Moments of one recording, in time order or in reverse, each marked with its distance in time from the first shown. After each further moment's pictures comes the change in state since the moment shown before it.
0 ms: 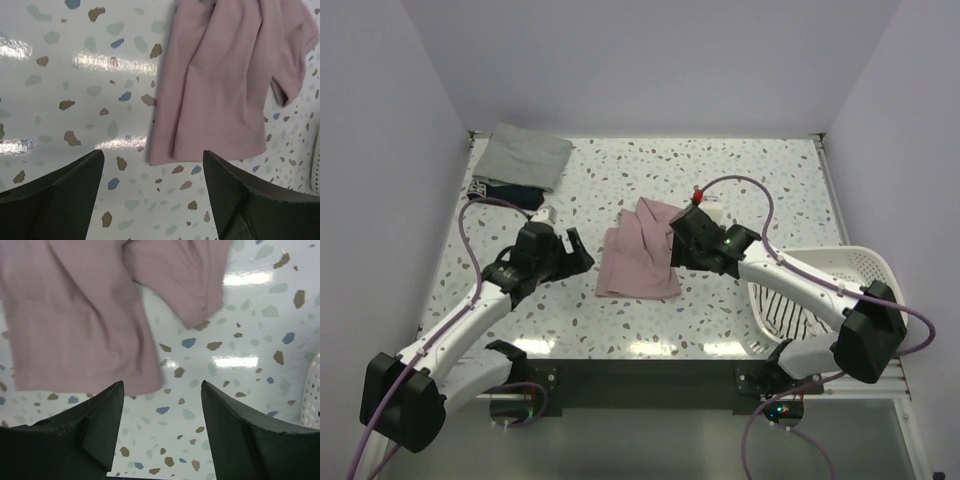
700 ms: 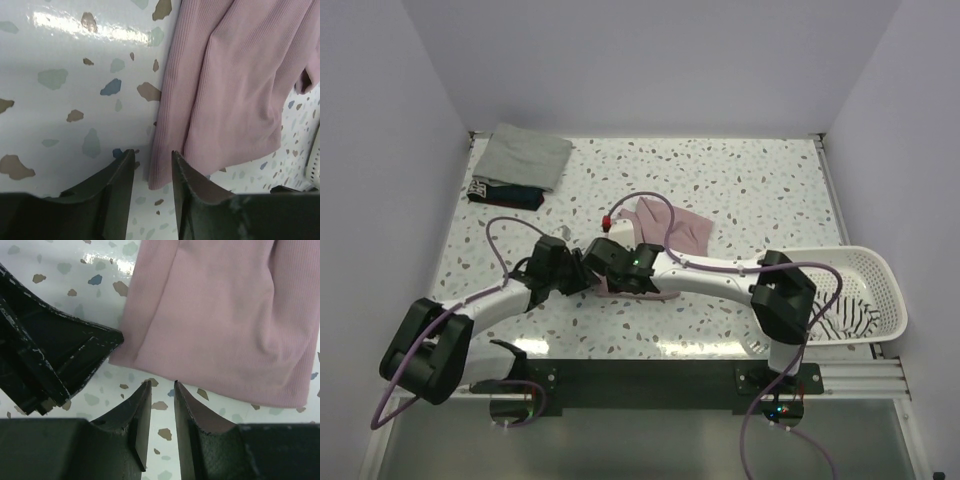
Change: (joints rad) left arm 0.003 0.259 -0.232 0.397 0.171 -0.111; right arm 0.371 0.442 0.338 0.074 0.081 0.070
